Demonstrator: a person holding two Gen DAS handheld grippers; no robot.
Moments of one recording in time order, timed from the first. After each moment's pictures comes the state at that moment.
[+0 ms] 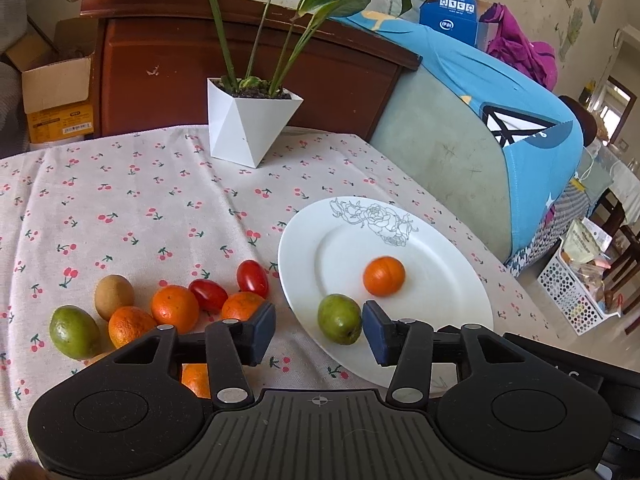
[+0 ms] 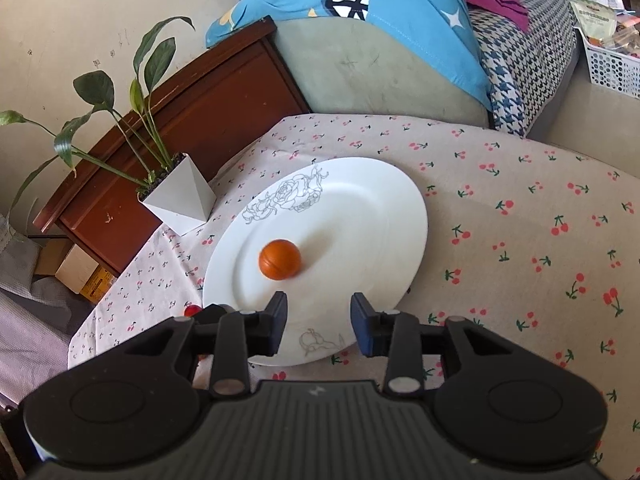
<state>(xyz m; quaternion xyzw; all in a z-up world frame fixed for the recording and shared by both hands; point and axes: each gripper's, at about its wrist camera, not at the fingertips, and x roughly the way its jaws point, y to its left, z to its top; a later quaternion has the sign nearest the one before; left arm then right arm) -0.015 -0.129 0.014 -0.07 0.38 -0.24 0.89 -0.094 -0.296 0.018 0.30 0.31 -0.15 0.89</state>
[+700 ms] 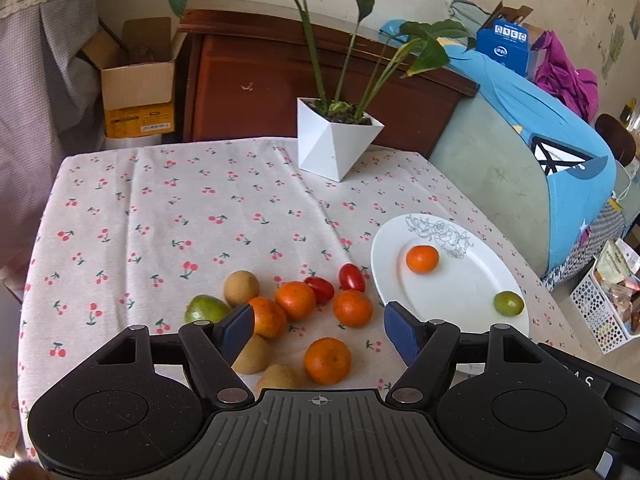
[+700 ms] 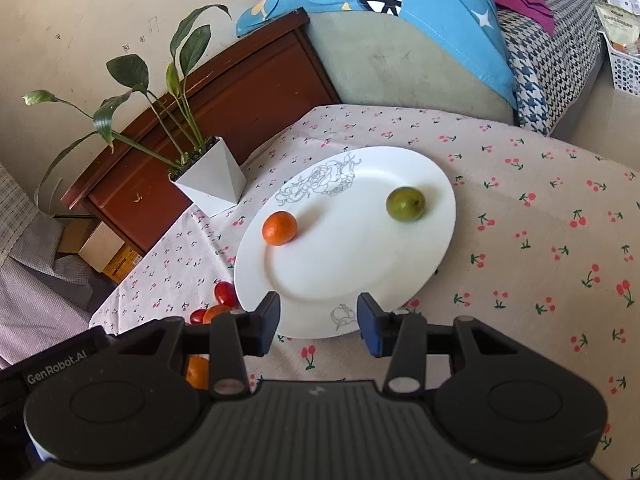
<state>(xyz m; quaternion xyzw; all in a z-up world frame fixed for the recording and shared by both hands) -0.028 -0.061 0.039 -0.08 0.39 -0.17 0.90 -0.101 -0.281 0.022 0.30 0.32 -0.10 0.89</state>
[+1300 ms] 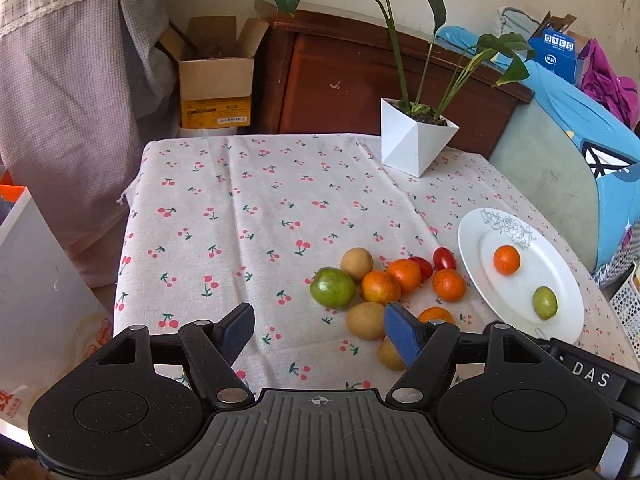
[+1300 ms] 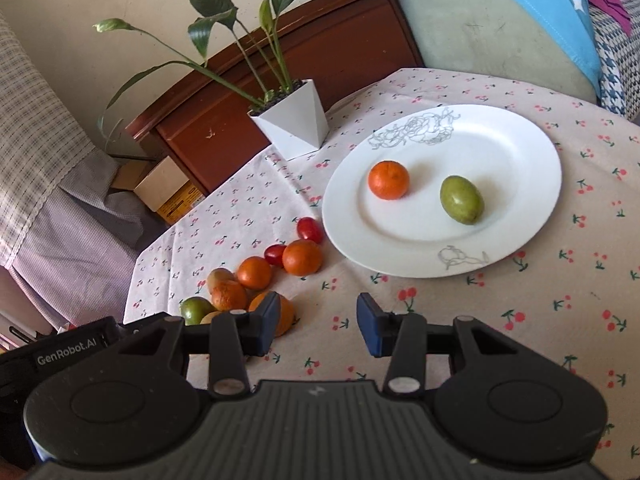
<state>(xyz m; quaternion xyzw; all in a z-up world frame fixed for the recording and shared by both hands) -0.047 -0.003 0.031 -0.06 0.40 -0.11 0.91 -0.092 -0.227 0.010 0.26 0.34 0.00 0.90</state>
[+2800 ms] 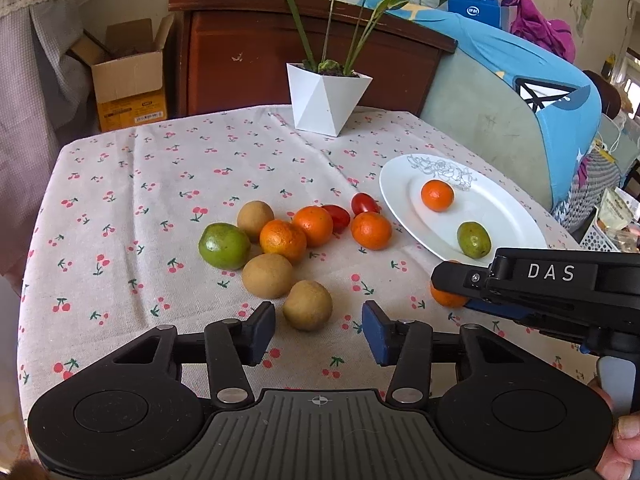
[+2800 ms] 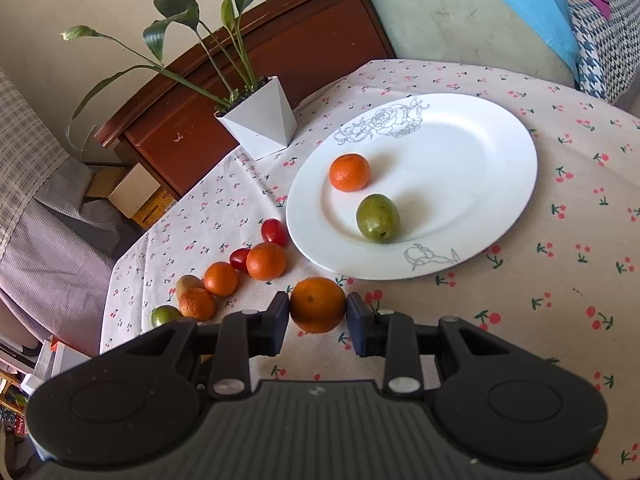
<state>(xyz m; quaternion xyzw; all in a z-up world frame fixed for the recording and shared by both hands) -0.062 -0.056 -0.003 -0.01 0.38 -0.19 0.90 -0.088 -0.244 0.001 0.28 0.35 -0.04 0.89</state>
